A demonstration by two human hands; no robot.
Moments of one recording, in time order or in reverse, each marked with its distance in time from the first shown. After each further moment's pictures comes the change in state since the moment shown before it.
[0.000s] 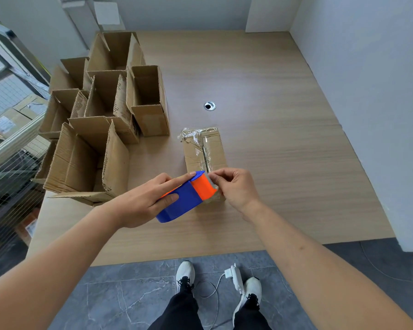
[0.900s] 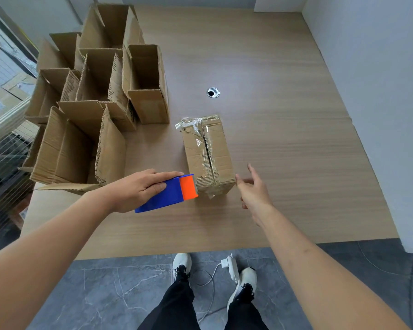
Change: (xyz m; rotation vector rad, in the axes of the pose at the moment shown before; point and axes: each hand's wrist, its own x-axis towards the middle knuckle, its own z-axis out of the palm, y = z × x) left_hand 0.013 -0.062 0.002 -0.019 -0.100 -0.191; right_hand 0.020 0.073 -0.029 -0.103 0.234 0.374
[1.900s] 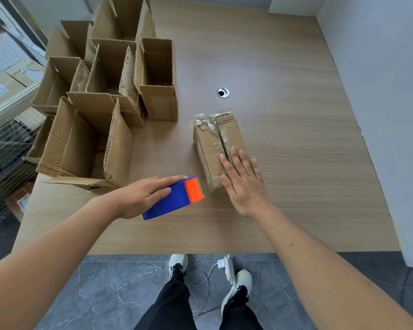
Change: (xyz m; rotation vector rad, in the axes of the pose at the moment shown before) left_hand -0.007 -0.022 0.021 -0.159 -0.003 -0.011; right_hand 0.012 -0.018 0.021 -1.127 -0.118 -0.806
